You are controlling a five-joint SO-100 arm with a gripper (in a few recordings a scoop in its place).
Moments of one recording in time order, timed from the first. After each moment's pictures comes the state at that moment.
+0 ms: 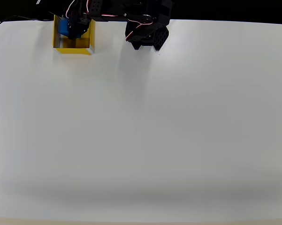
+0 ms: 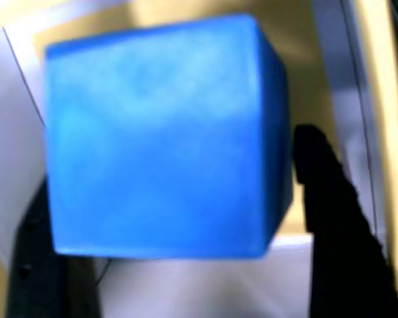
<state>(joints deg) 96.9 119.0 141.4 42.1 -91.4</state>
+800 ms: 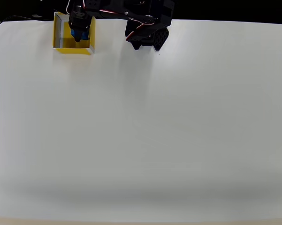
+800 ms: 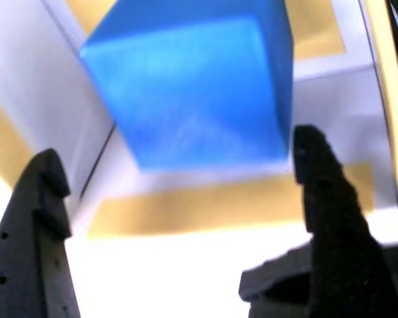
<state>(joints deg) 96.9 119.8 124.5 73.1 -89.7</state>
